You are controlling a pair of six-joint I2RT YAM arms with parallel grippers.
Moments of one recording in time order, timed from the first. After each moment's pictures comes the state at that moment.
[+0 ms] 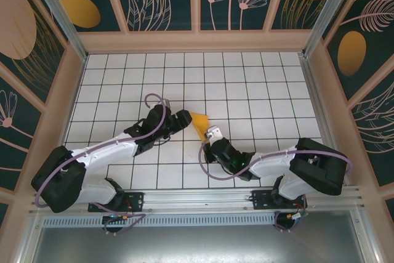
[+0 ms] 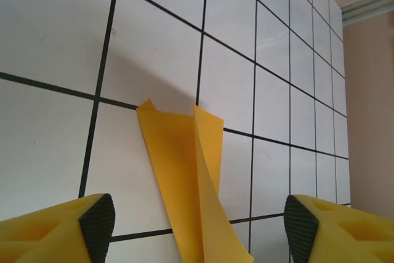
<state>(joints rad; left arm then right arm) -0.72 1.33 0.65 0.05 -0.01 -1.09 1.12 1.42 0.36 0.48 0.37 0.39</state>
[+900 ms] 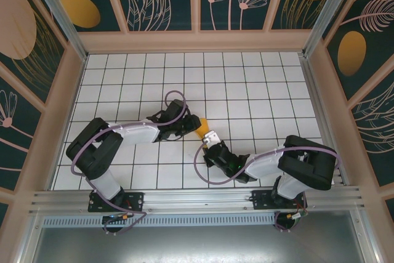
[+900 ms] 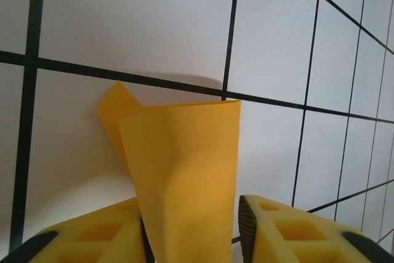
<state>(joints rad) -0.72 1.70 0.84 0.04 0.15 -1.06 1.16 1.52 0.36 0.49 0.45 0.34</state>
